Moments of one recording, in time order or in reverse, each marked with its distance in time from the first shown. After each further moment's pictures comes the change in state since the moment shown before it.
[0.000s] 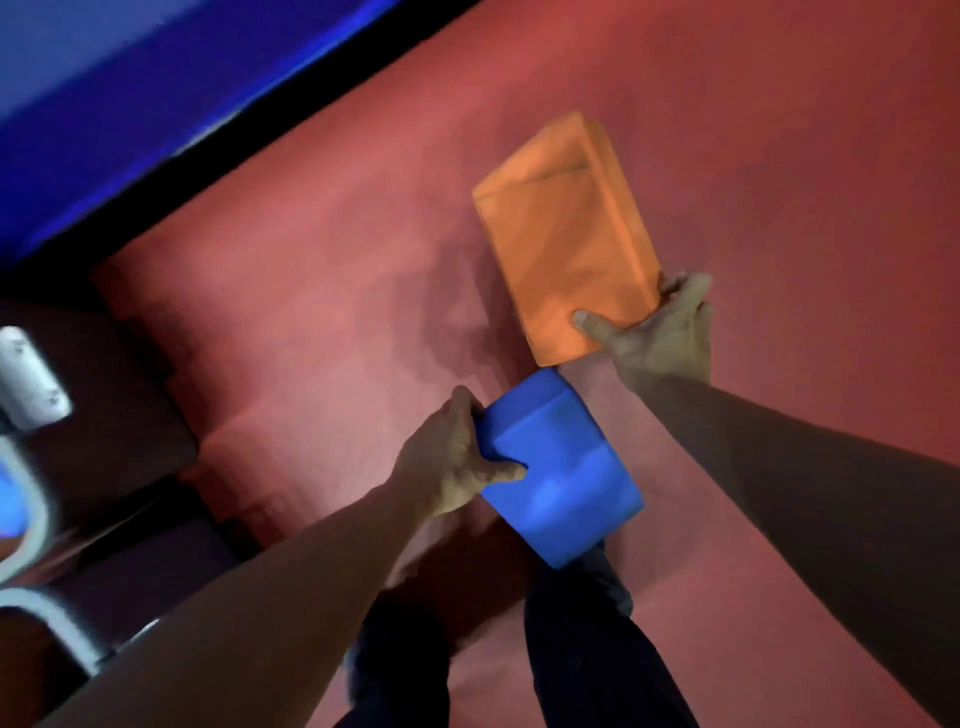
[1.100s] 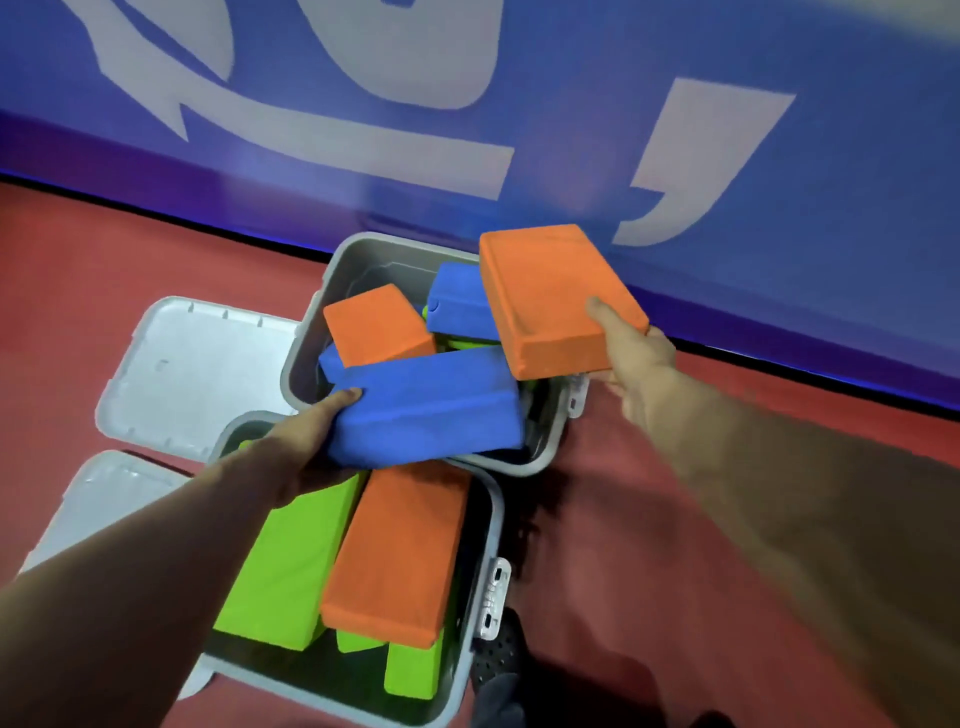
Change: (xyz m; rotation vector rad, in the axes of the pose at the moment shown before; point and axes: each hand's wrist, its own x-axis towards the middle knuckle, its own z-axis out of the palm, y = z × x) left_hand -0.430 -0.405 -0.296 -1.561 0.702 -0.731; right_hand -0.441 -0.433 0.222 0.251 -0.620 -0.255
